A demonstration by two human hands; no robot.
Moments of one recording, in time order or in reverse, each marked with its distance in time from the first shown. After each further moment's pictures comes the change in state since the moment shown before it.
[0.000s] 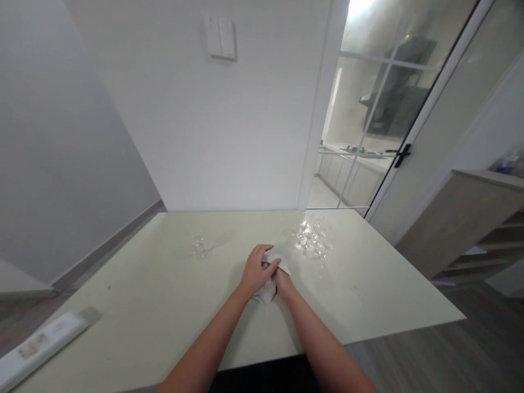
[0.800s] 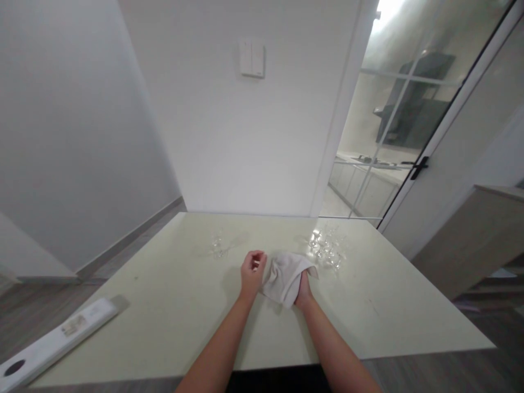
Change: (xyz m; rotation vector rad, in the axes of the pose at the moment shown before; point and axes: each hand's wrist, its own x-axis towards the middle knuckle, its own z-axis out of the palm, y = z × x) left_hand -0.017 -0.035 -0.021 -0.329 0.402 -0.253; right_hand -0.006 -0.018 -0.003 0.484 -0.100 0.385
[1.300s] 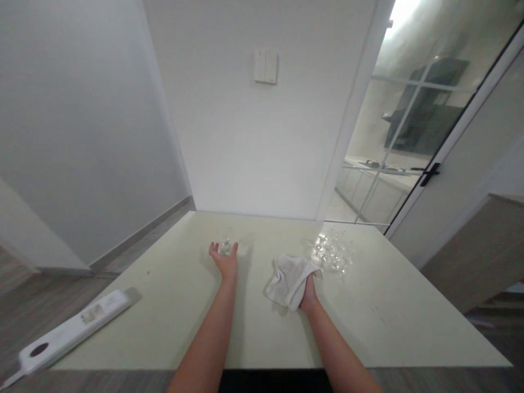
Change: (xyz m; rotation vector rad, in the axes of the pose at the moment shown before) left_hand 0.076 -0.066 -0.072 0.102 0.663 -0.060; right_hand -0.003 -0.002 0.000 -0.155 -0.006 -0.027
